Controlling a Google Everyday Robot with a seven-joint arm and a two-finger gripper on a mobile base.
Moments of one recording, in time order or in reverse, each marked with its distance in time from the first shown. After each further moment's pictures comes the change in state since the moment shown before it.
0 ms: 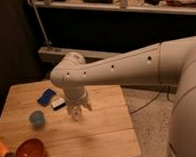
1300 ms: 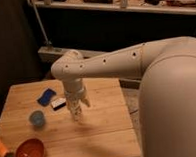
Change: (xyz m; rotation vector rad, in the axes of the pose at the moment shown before) arm -0.047 0.008 0.034 -0.014 0.072 0.066
